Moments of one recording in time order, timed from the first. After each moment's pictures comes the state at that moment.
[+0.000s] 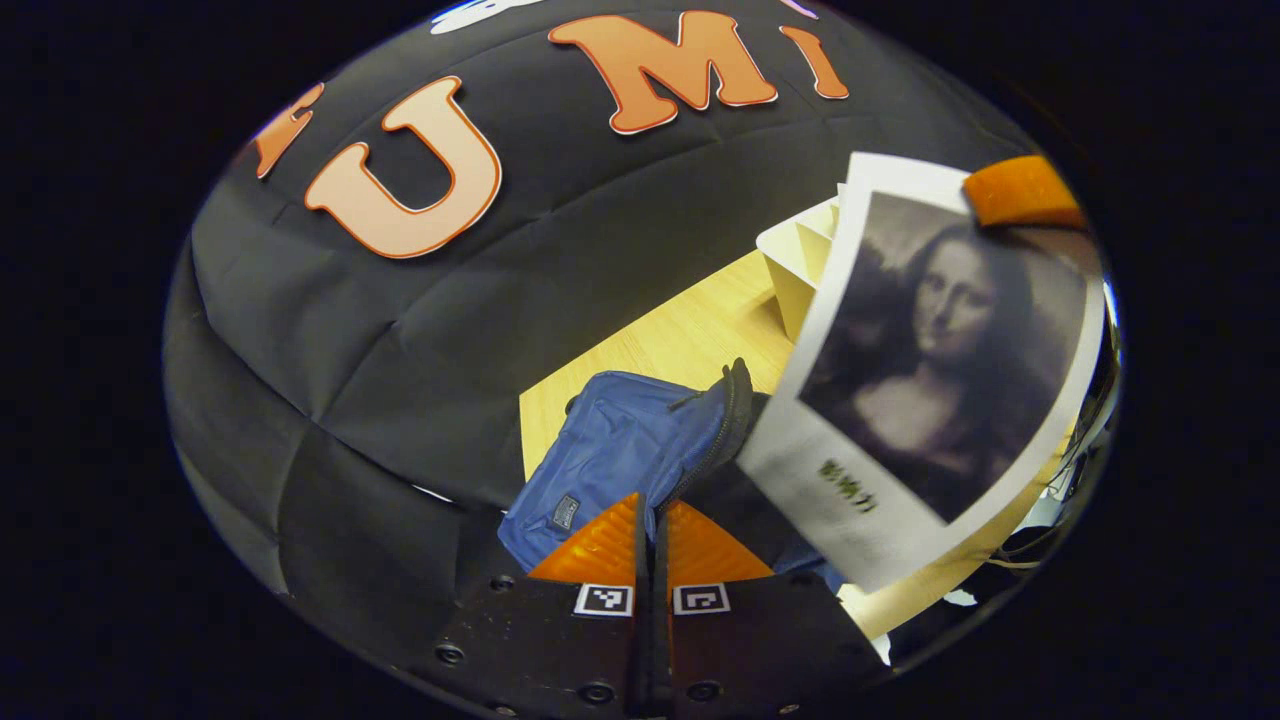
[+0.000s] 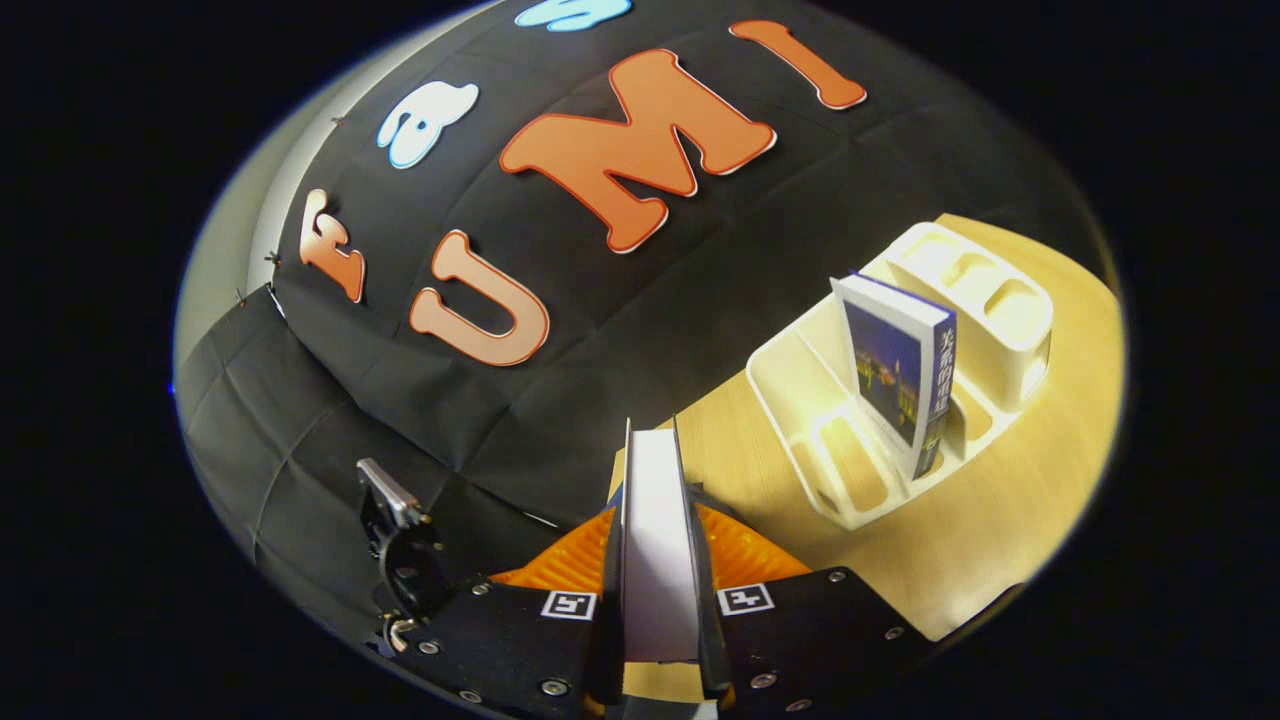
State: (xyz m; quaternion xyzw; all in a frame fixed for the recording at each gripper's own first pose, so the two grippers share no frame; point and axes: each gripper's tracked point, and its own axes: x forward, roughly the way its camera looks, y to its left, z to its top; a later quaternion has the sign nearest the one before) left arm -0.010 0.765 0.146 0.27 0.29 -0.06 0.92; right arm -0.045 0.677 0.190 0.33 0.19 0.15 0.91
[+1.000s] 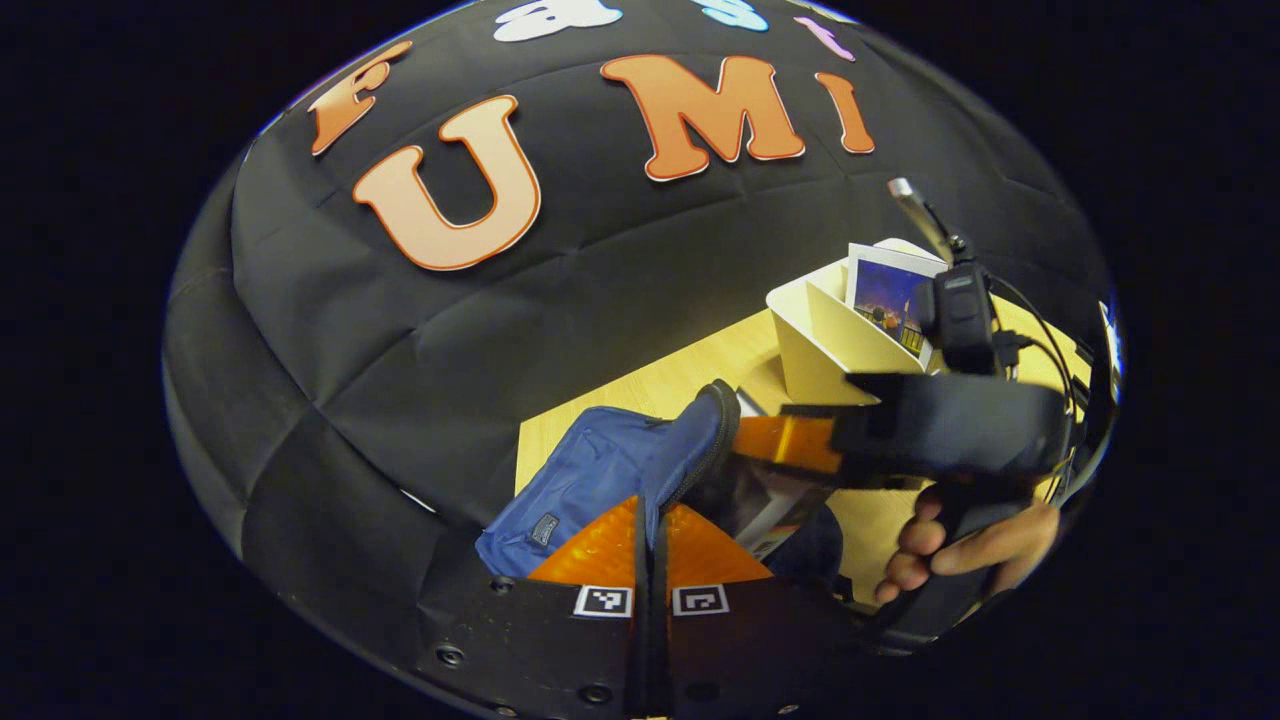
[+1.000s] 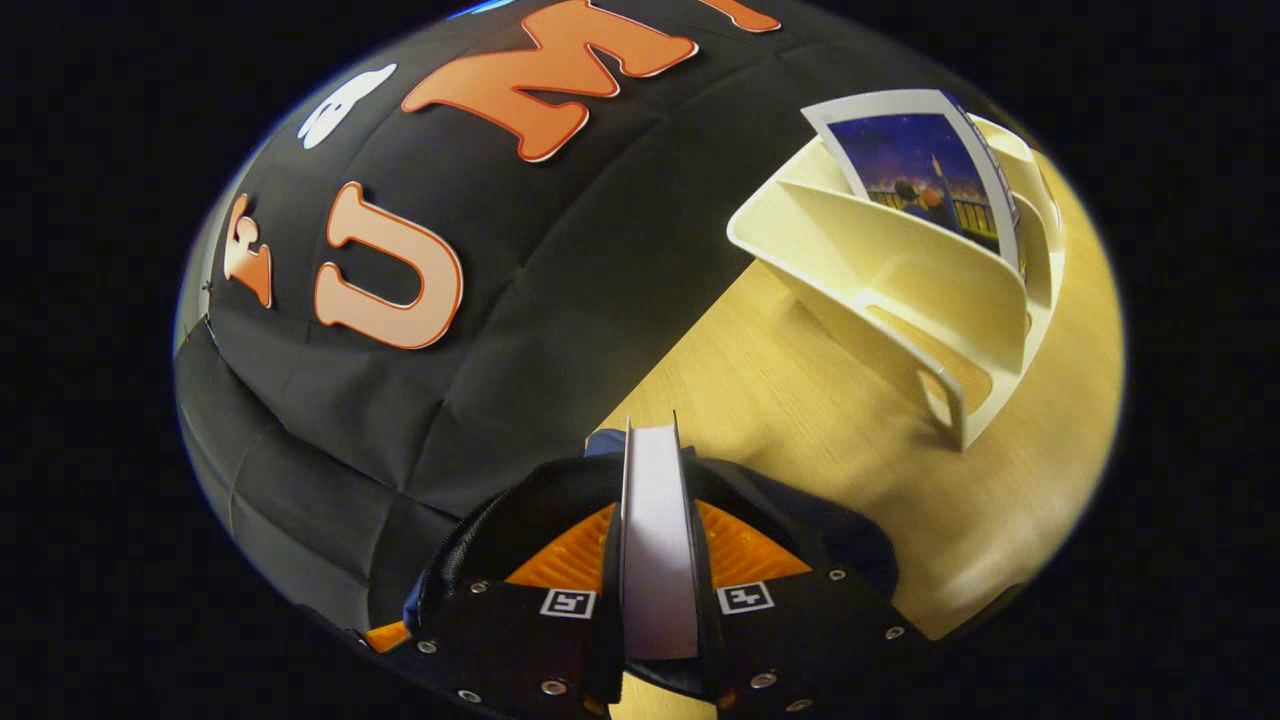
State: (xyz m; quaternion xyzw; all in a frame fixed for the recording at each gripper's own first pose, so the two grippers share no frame) left arm -0.014 0.747 0.148 0.21 0.21 -0.07 0.95; right arm 0.047 0.792 0.068 0.40 0.23 0.09 0.88
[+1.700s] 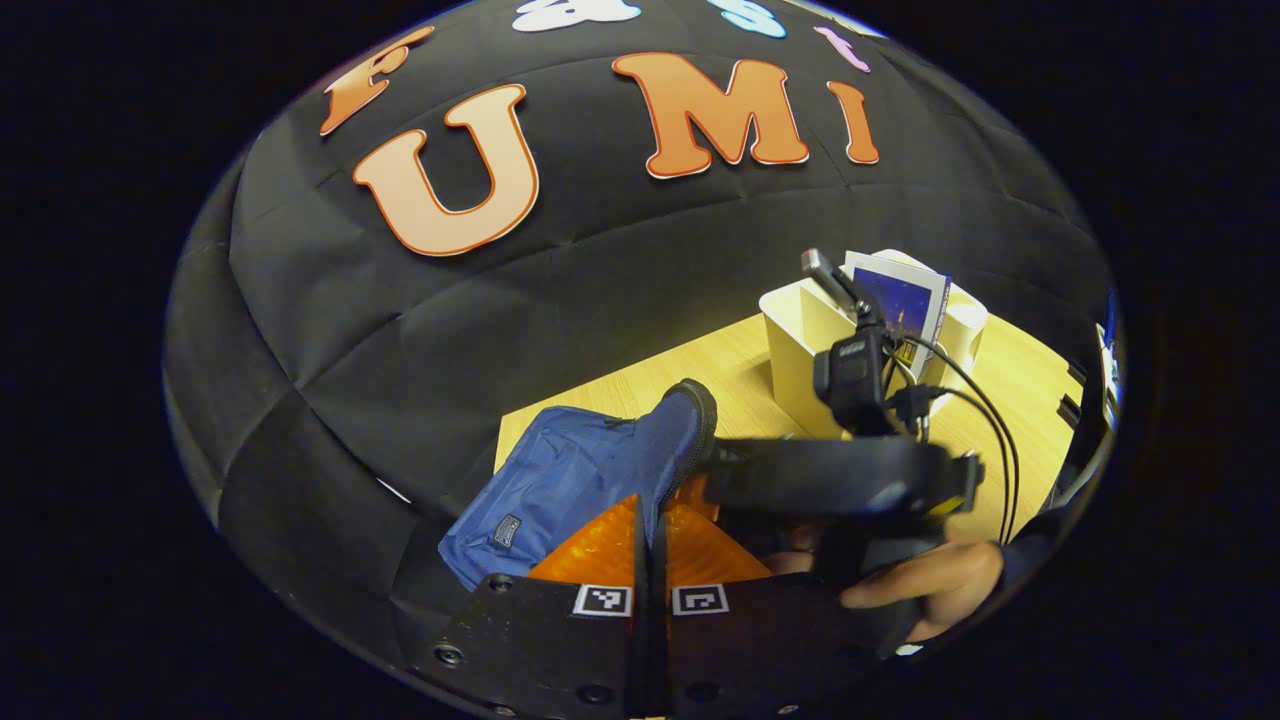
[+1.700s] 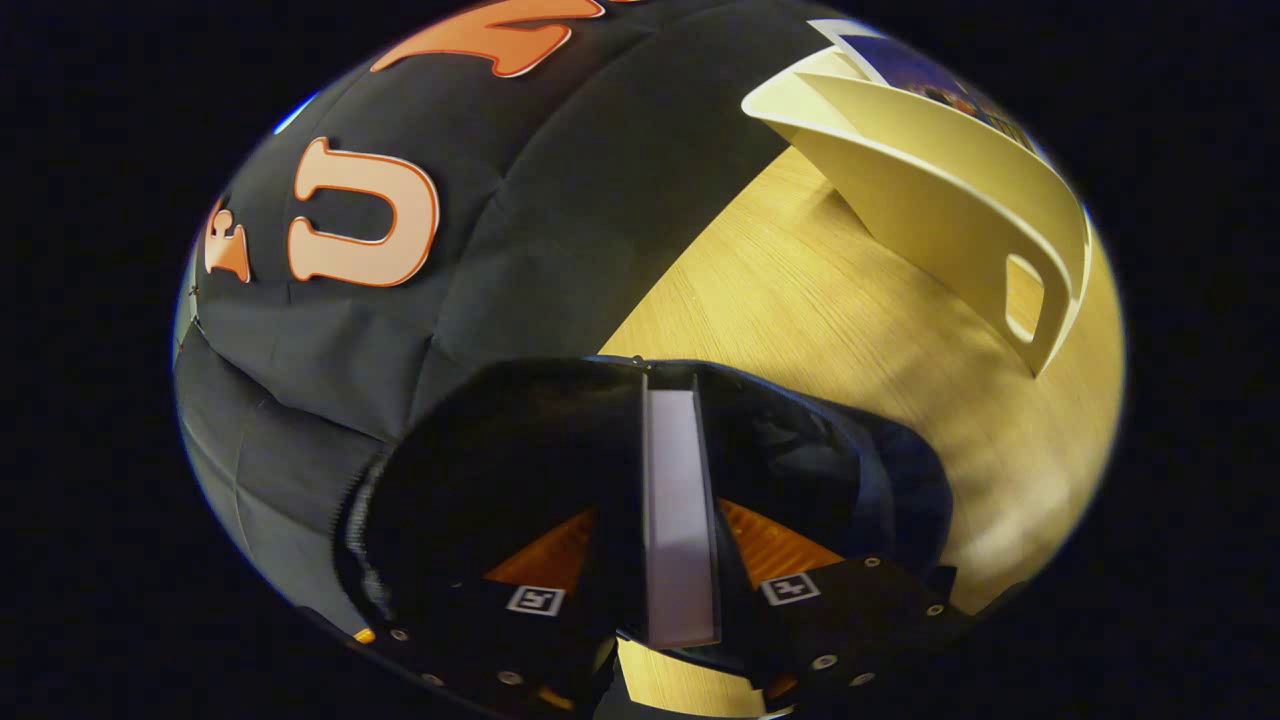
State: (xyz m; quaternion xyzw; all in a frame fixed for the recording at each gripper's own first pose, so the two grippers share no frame) left arm -0.004 0.746 0.137 0.18 0.22 -0.07 0.96; right arm 0.051 0.828 0.043 0.38 0.32 0.14 0.86
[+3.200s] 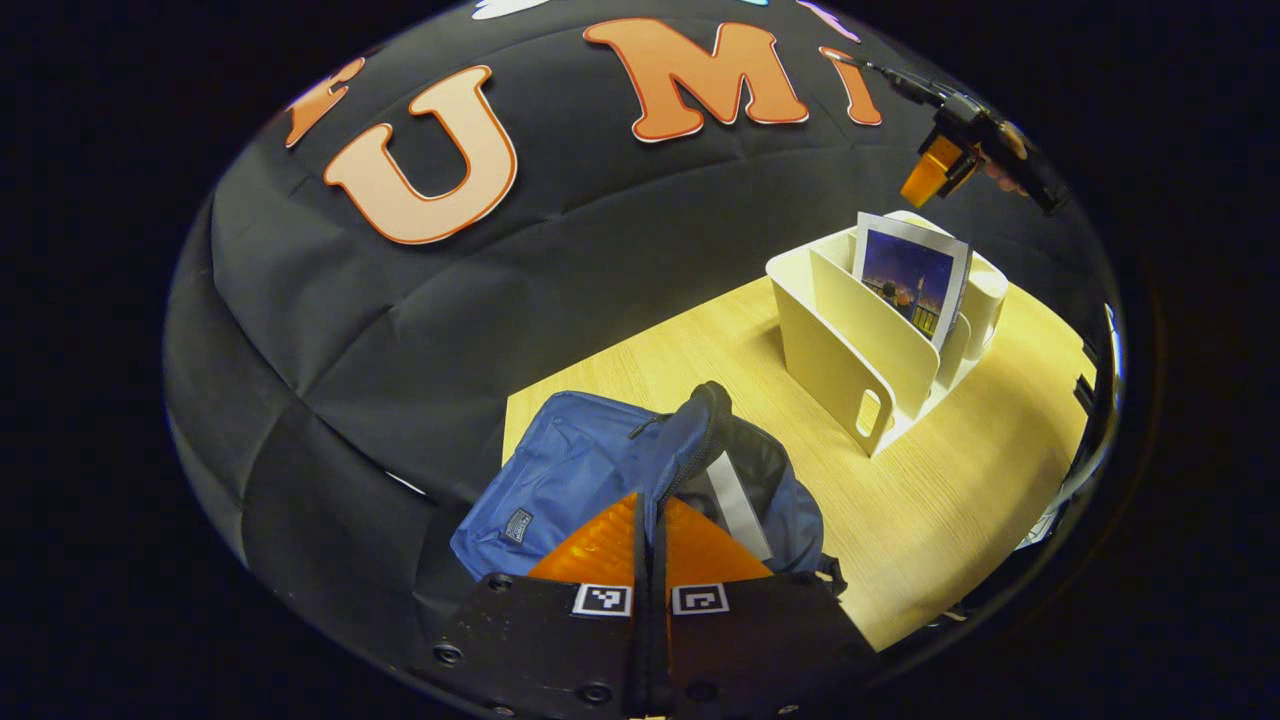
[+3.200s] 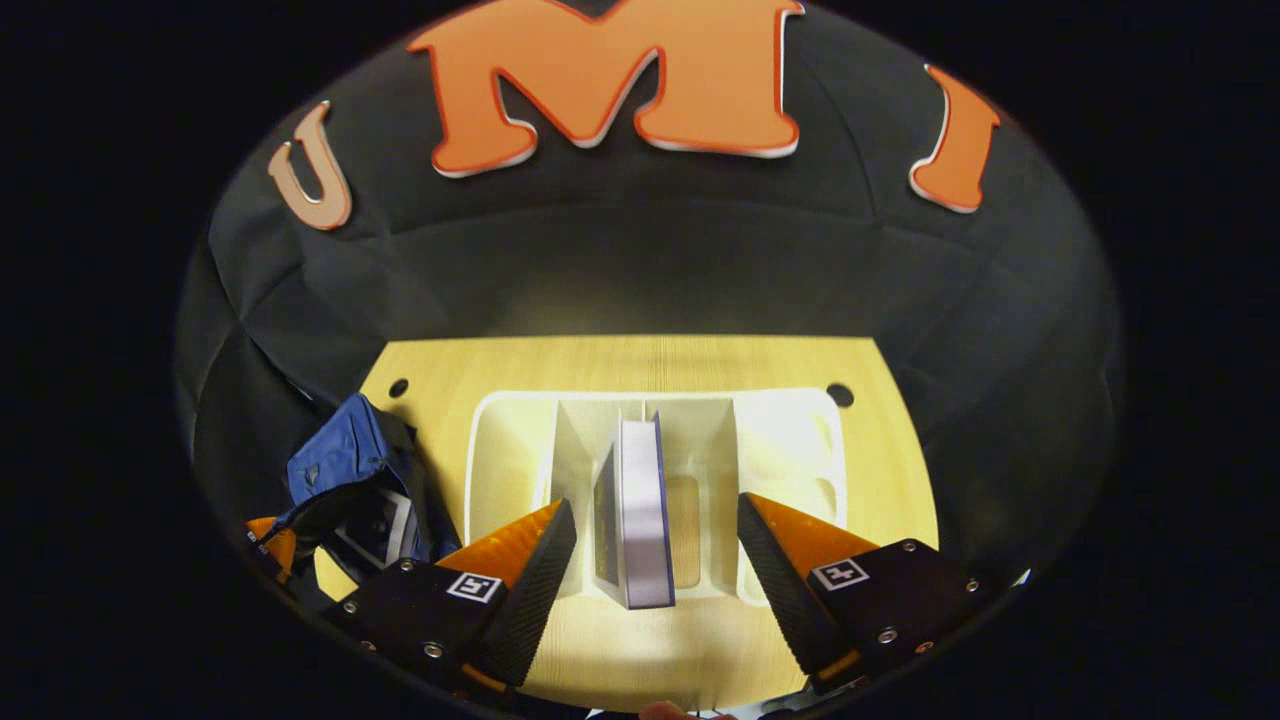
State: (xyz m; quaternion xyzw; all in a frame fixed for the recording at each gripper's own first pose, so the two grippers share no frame) left arm 0.003 0.740 0.130 0.22 0.28 -0.06 0.93; right arm 0.134 0.445 0.170 -0.03 0.40 0.03 0.92
